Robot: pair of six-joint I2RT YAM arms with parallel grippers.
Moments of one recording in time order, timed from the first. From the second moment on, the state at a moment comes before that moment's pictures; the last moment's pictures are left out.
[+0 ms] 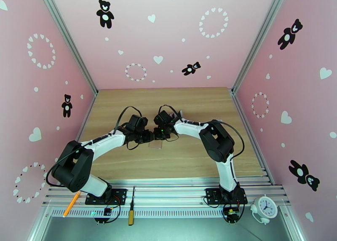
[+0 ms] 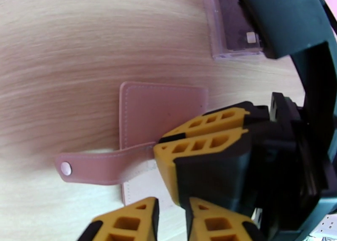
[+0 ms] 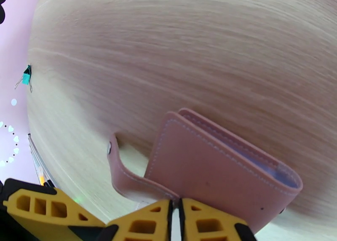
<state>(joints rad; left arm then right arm) -0.49 1.54 0.84 -0.30 0.35 -0.63 0.77 2.07 1.40 -0.41 -0.36 0.60</state>
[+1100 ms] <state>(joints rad) -0.49 1.60 0.88 -0.28 0.36 -0.63 0.74 1.87 1.27 -0.44 -0.31 0.58</state>
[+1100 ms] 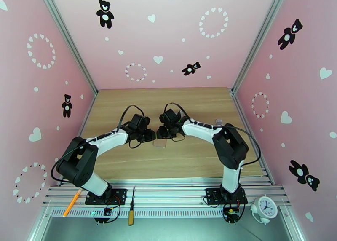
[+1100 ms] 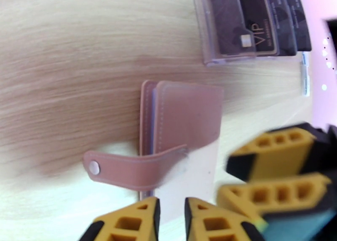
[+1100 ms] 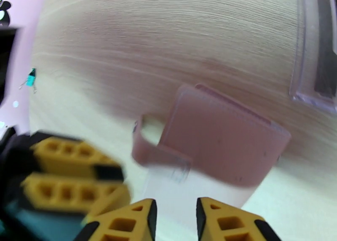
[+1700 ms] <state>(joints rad) -0.49 1.72 0.96 -0.27 0.36 -0.61 0.70 1.85 1.13 -0.41 -0.32 0.58</state>
